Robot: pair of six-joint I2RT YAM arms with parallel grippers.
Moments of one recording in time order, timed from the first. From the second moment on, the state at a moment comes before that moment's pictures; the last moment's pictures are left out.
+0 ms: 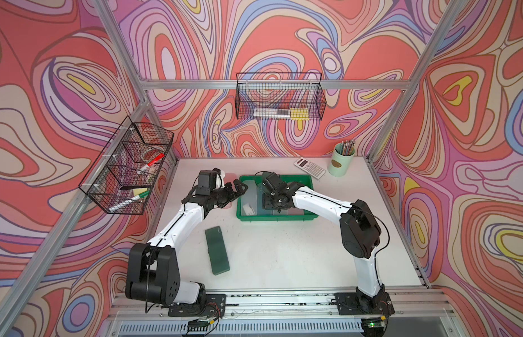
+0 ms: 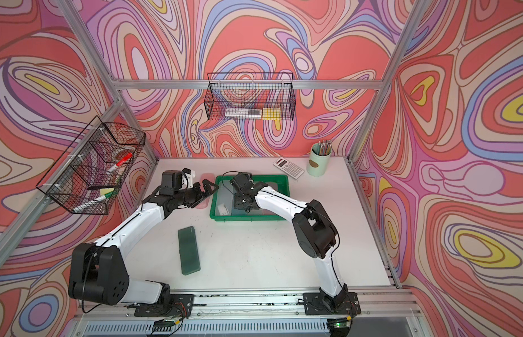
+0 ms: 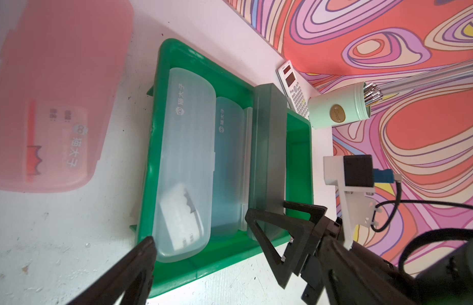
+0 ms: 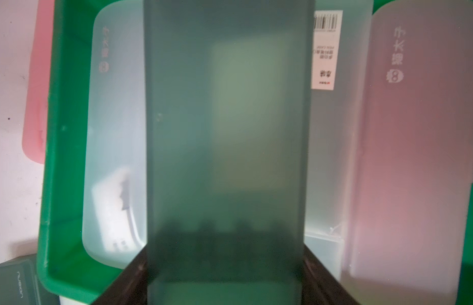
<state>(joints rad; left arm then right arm) -0.14 1.43 1.00 -0.28 0.46 -0.66 0.73 2.06 1.66 -0.67 0.14 0.65</state>
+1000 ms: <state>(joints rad) -0.10 1.26 0.90 -0.30 0.38 -0.65 0.78 2.14 1.75 -0.70 0.15 0.71</state>
